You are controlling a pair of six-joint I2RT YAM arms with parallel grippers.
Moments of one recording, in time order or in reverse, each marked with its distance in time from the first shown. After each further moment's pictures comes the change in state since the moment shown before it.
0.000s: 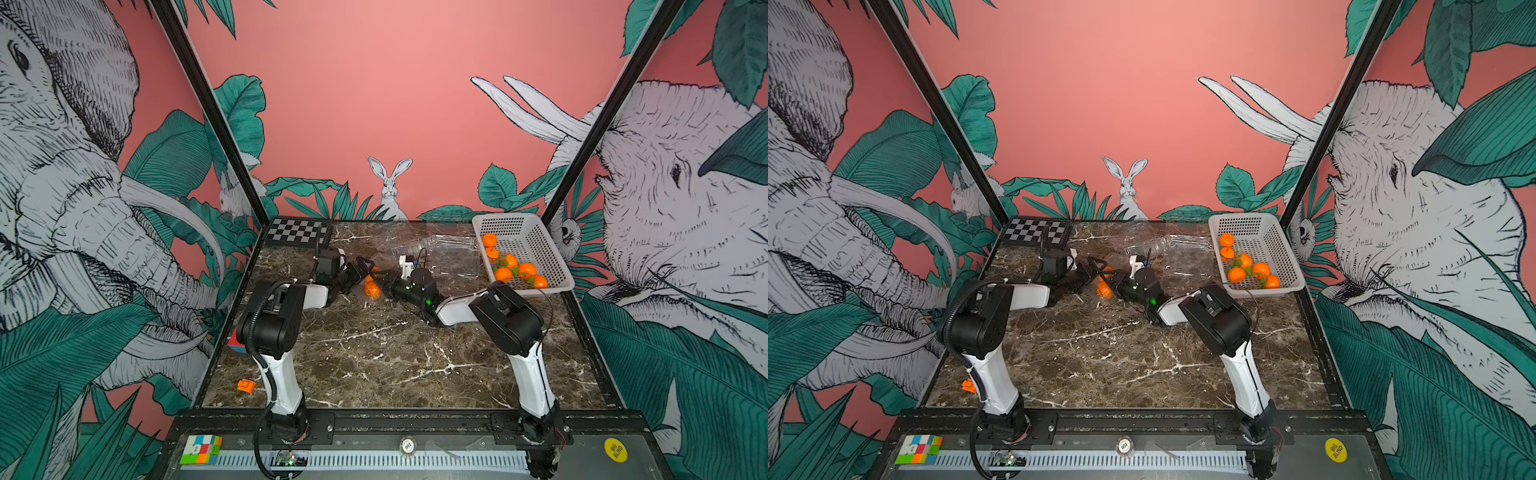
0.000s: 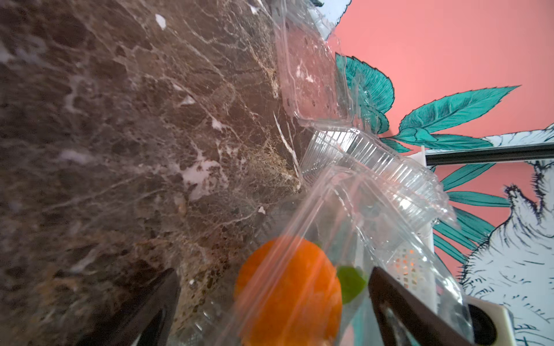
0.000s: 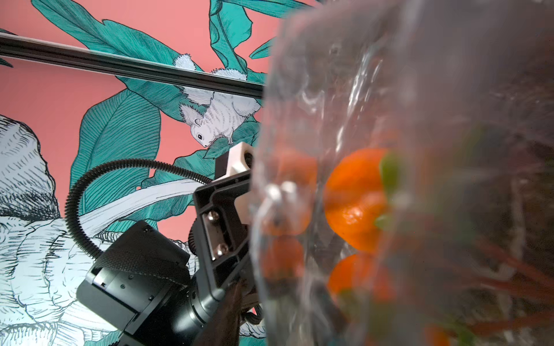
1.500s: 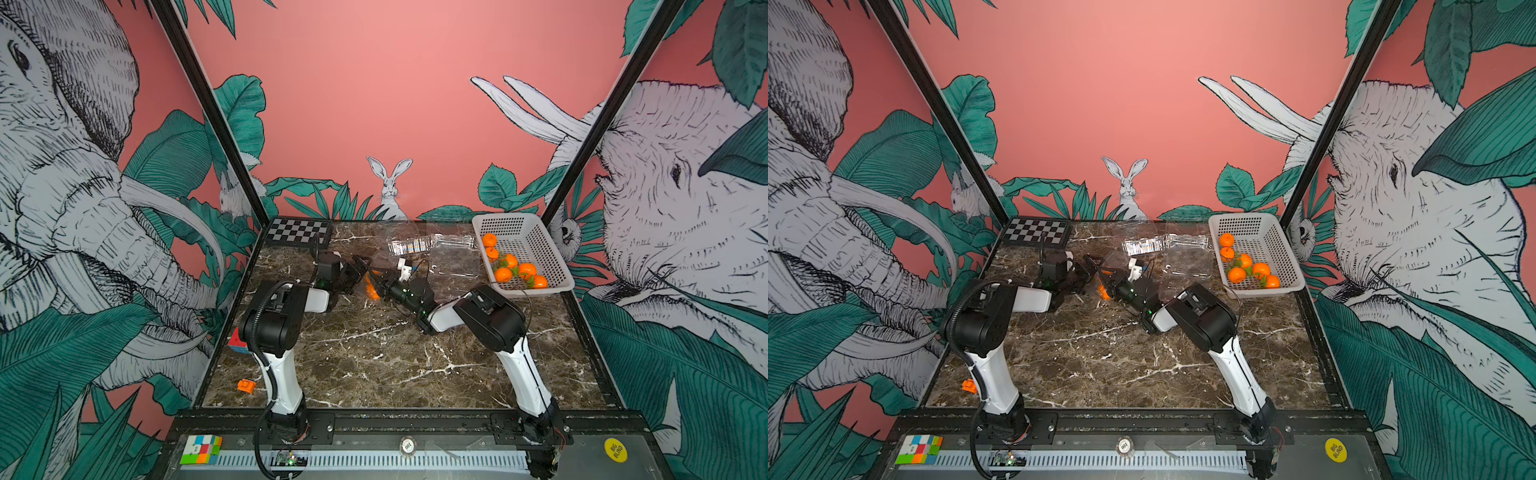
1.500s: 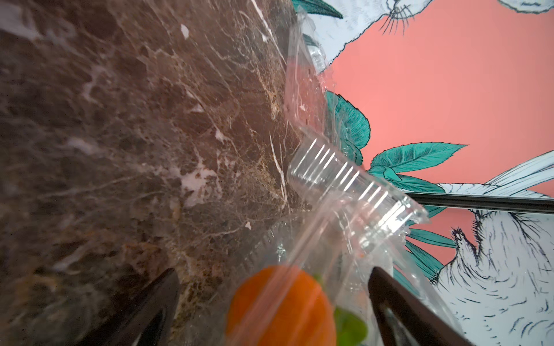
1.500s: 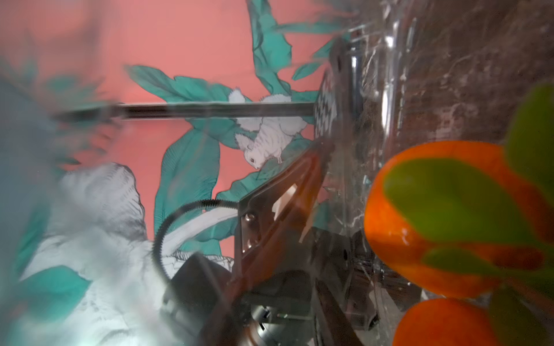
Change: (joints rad) left arm -0.011 0.018 -0.053 0.172 -0.047 -0.217; right arm 0.051 0.127 0.012 0.340 0.121 0.262
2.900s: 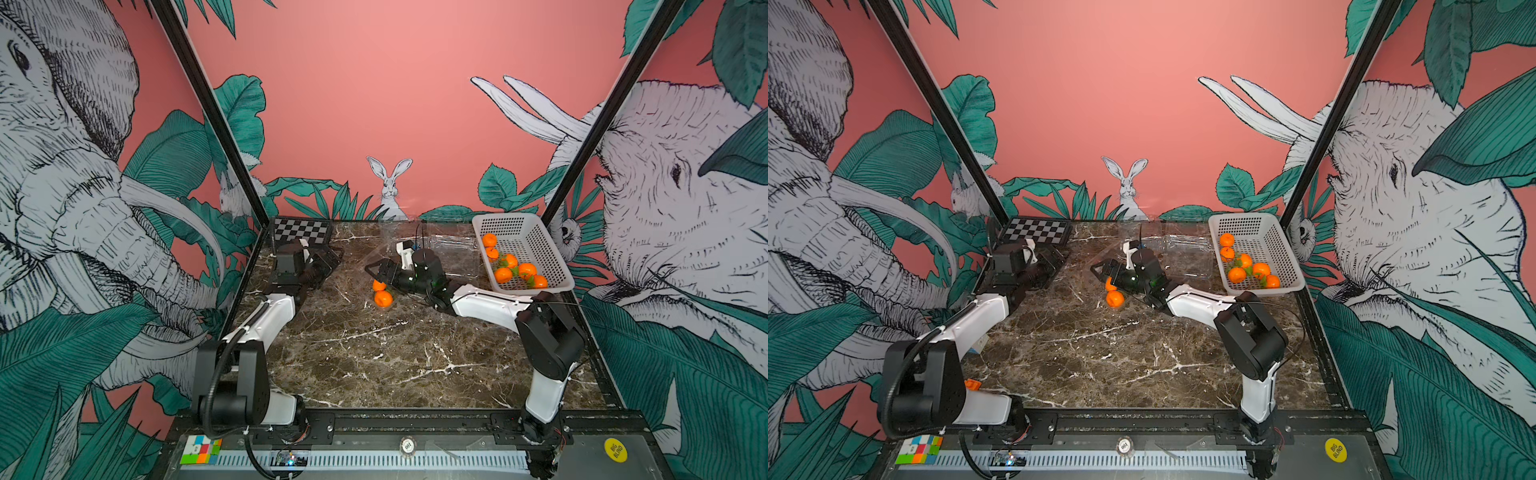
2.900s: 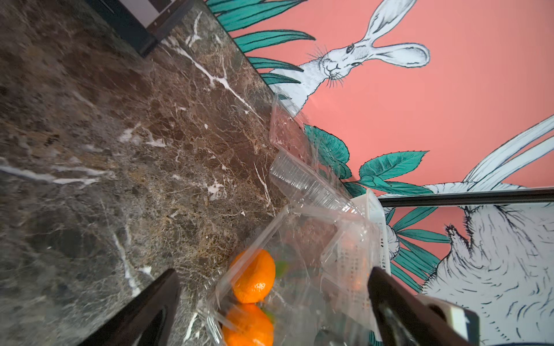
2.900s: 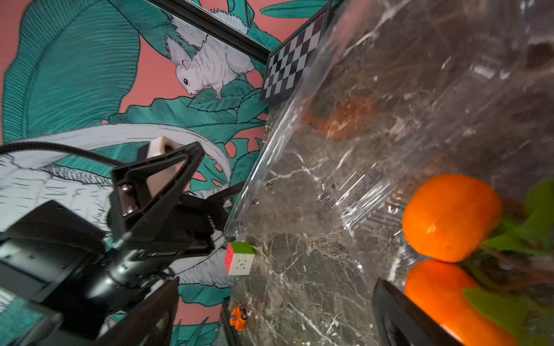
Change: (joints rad) left arm 0.199 -0.548 -0.006 -0.549 0.013 0.271; right arm -0.041 -0.431 0.147 -1.057 -0.169 -0.678
